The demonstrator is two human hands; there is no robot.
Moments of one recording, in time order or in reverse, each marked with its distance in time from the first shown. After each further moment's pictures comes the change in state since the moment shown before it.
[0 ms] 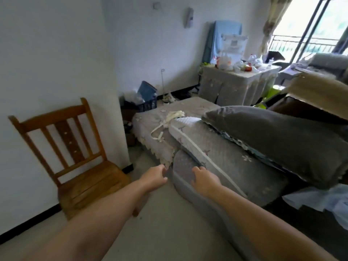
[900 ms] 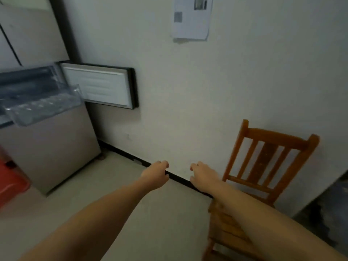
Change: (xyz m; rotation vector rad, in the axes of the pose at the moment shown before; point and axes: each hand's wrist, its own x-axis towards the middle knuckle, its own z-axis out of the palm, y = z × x) left_hand -0.310 -0.401 -0.161 -0.113 0.588 -0.992; right_hand 0.025 -0.589 0.111 -0.278 -0.181 -1.236
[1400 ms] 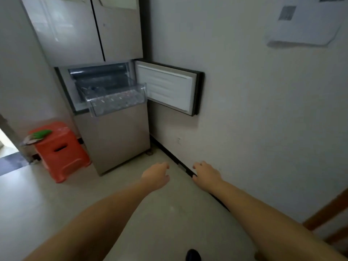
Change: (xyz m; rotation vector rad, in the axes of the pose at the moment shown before) left_hand 0.053 -0.205 -0.081 -0.053 0.084 -0.335; right_hand 0.202 -0.182 0.000 -0.027 -0.073 -0.322
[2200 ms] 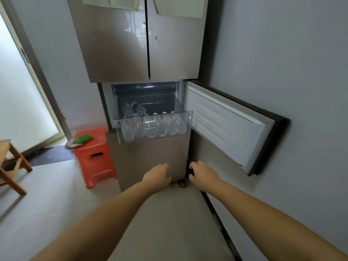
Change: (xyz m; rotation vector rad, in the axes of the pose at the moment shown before) left_hand 0.299 -0.129 -0.131 -0.111 0.208 -0.392; right_hand 0.416 -0.081 -0.081 -0.017 -0.059 -0.418
